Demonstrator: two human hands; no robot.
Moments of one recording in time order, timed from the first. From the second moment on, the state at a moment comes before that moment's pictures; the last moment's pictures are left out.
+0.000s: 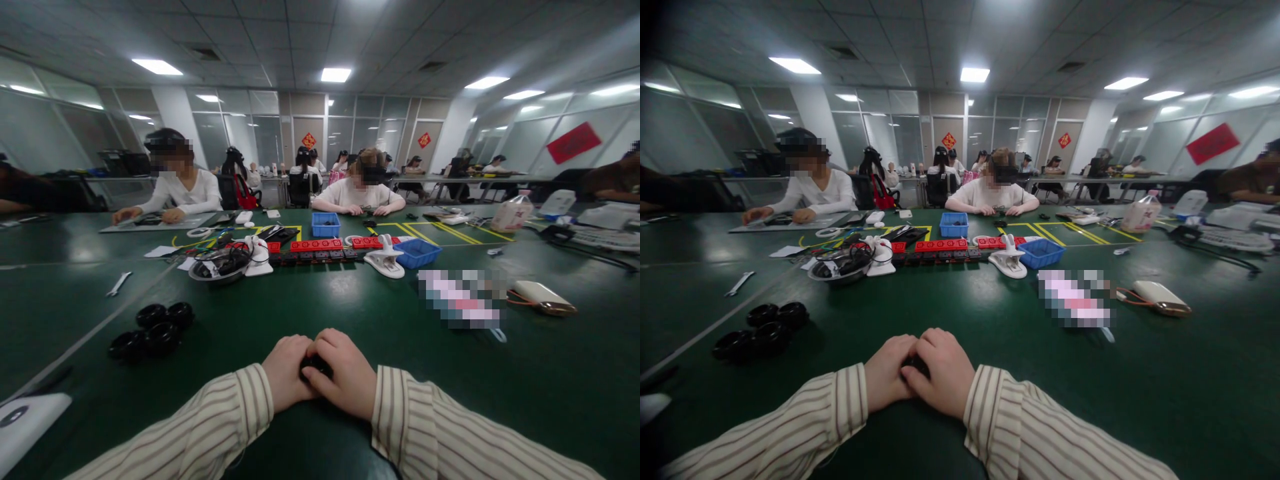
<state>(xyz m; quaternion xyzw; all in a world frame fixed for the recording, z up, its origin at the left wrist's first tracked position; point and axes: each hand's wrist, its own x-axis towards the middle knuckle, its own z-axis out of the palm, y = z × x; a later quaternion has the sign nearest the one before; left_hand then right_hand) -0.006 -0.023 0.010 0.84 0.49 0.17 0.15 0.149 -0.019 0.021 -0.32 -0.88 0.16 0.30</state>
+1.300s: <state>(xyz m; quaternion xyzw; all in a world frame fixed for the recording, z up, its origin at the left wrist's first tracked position) -0.026 0.000 0.005 0.88 0.35 0.19 0.26 0.148 -0.021 0.020 -0.19 -0.89 0.22 0.36</state>
